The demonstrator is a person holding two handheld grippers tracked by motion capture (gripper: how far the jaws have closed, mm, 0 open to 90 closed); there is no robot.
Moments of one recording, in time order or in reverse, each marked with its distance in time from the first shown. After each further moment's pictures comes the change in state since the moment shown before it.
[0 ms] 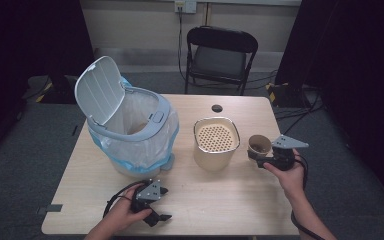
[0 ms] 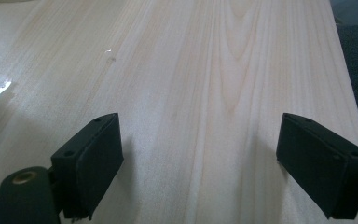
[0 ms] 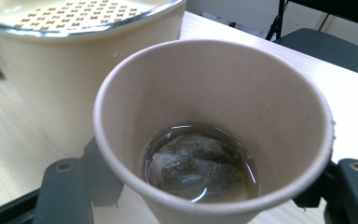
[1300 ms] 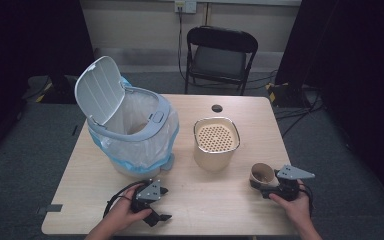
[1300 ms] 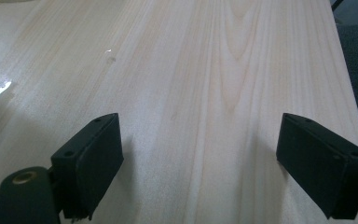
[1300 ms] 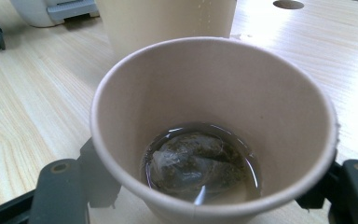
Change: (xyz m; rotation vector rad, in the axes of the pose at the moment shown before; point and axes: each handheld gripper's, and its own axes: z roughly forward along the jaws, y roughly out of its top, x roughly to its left) left arm 0.000 0.000 0.000 -0.001 0.002 0.000; right arm 0.034 -0.072 -0.034 0.006 0.119 0.040
